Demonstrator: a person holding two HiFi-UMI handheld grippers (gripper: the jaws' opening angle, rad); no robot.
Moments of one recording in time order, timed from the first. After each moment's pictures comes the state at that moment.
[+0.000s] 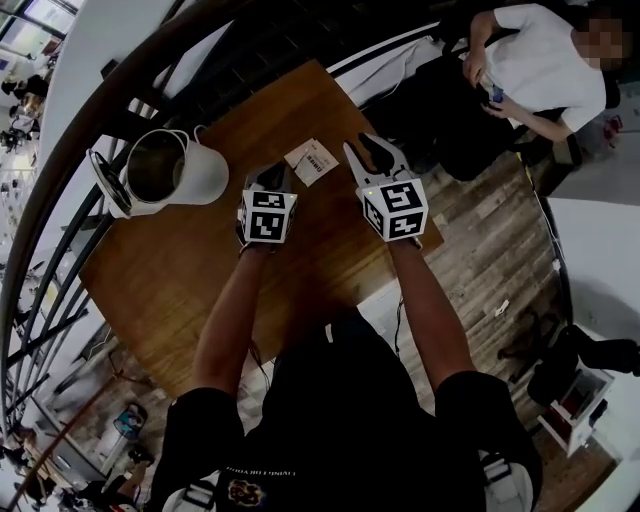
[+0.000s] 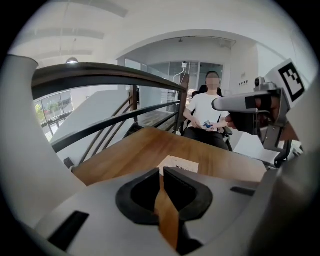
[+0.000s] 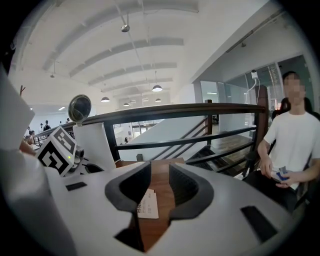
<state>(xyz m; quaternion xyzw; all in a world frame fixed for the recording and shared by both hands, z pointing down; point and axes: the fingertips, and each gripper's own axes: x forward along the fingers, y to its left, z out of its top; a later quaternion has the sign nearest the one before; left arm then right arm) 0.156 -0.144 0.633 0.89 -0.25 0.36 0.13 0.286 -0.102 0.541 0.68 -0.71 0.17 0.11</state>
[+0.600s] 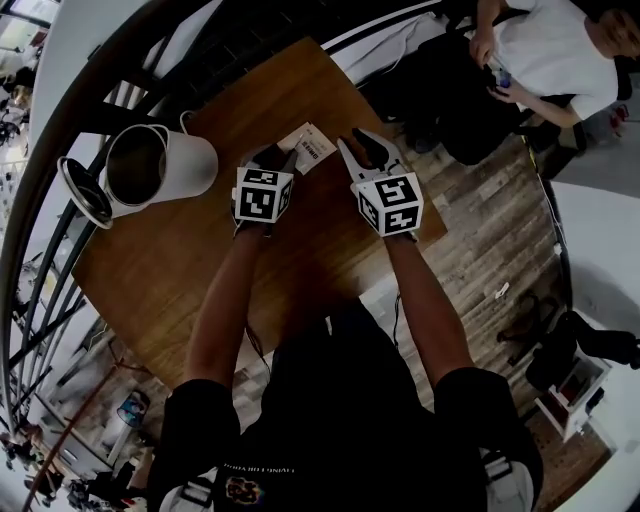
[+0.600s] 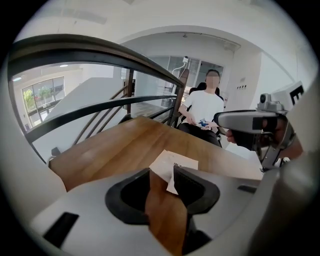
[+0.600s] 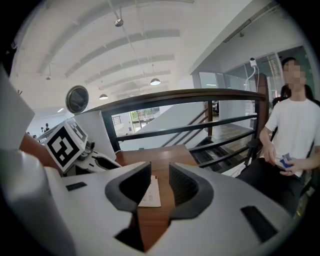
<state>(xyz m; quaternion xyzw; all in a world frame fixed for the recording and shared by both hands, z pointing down) 0.179 -0.146 0.672 0.89 -0.20 0.37 0.19 0.283 -0.098 0.594 0.67 -0.70 0.21 0.12</state>
